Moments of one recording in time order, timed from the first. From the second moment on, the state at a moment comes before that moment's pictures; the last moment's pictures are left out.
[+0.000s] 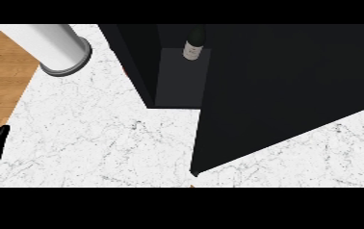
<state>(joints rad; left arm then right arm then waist) 0.46 0.80 -0.18 -2.09 0.94 0.20 -0.59 -0.23 -0.13 0.88 -2.39 0.12 -0.26 0.74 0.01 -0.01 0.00</state>
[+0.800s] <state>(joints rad) 0.38 0.75 -0.18 -2.08 0.92 0.21 -0.53 -0.82 -0.04 0.74 -2.02 -0.14 -0.49 0.71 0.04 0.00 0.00</state>
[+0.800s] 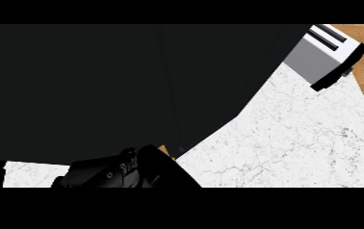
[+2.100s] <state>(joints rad) 0.33 0.67 -0.11 -2.07 0.87 0.22 -0.41 -1.21 0.00 0.35 -1.19 -0.22 -0.19 0.28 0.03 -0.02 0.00</state>
